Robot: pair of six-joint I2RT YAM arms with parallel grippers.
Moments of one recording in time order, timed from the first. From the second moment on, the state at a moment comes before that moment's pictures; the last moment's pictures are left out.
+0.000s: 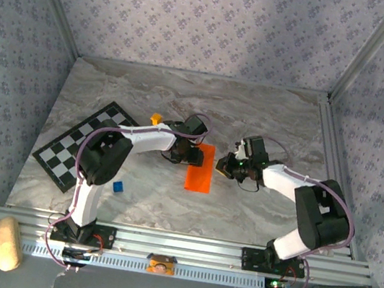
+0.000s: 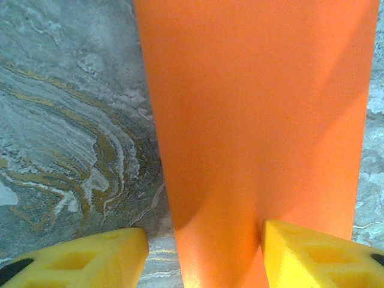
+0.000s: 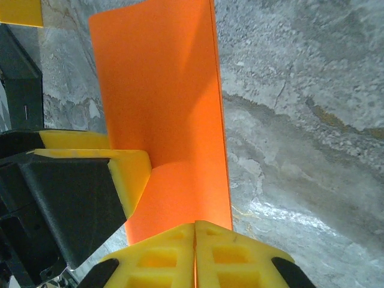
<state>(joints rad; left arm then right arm) -0.77 1.99 1.33 -0.58 0.10 -0.67 0.40 1.54 0.70 -0.09 -0.52 0.77</state>
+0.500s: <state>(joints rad) -0.77 1.99 1.33 -0.58 0.11 -0.67 0.47 1.67 0.80 -0.11 -0.49 0.75</state>
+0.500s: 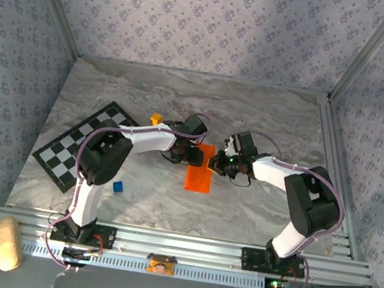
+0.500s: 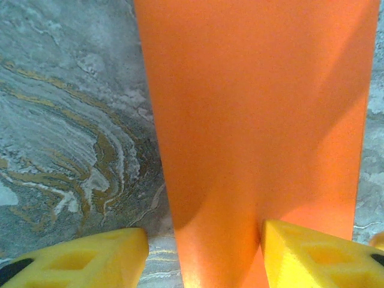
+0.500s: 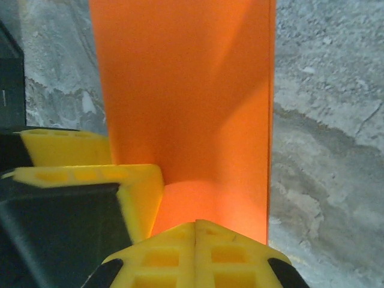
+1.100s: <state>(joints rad) -0.77 1.99 1.33 -0.58 0.11 -0.66 0.32 1.52 0.73 -0.15 -0.40 0.75</state>
